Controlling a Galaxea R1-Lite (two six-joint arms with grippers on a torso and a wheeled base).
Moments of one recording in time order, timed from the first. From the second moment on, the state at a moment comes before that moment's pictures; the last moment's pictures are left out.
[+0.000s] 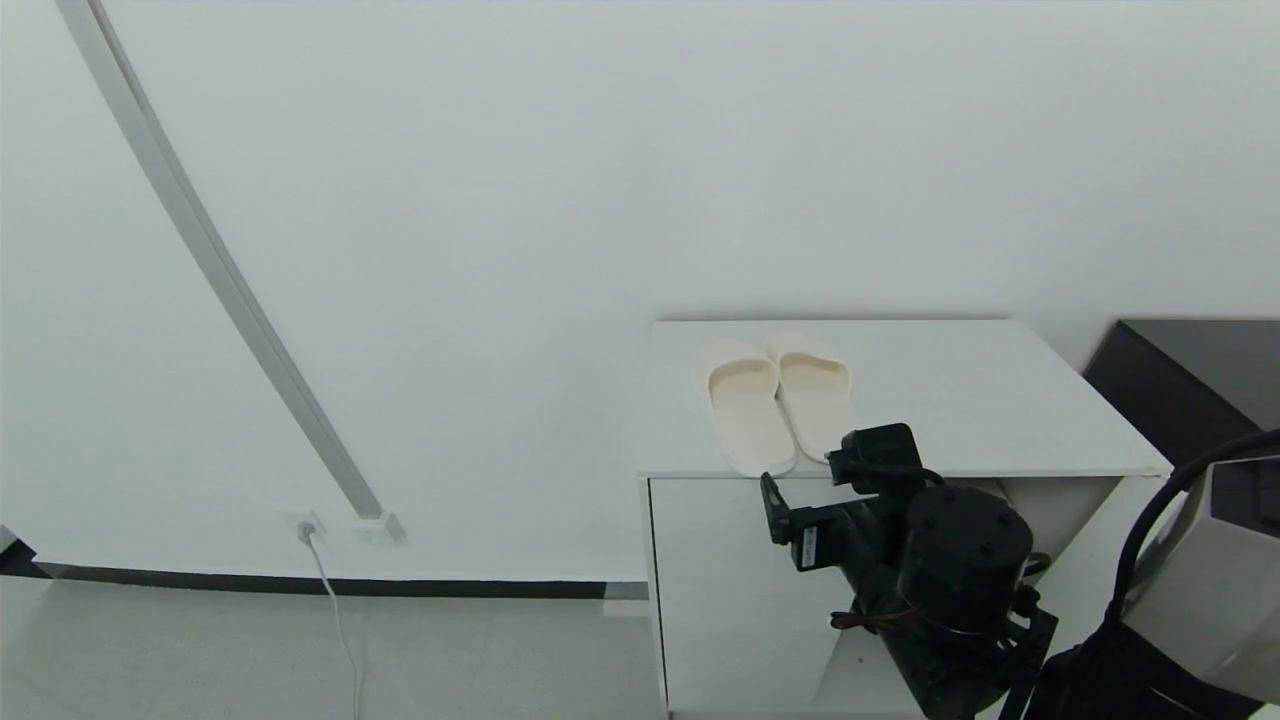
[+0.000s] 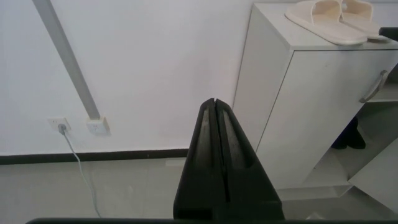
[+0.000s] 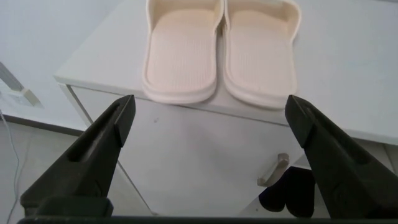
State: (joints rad) left arm 0.00 0.00 0.00 0.00 -0.04 -0.02; right arm 0.81 2.04 -0.57 -1.45 -0.63 -0.01
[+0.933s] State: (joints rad) left arm 0.00 0.00 0.00 0.00 -0.04 -0.01; right arm 0.74 1.93 -1.02 -0.57 -0.60 0.18
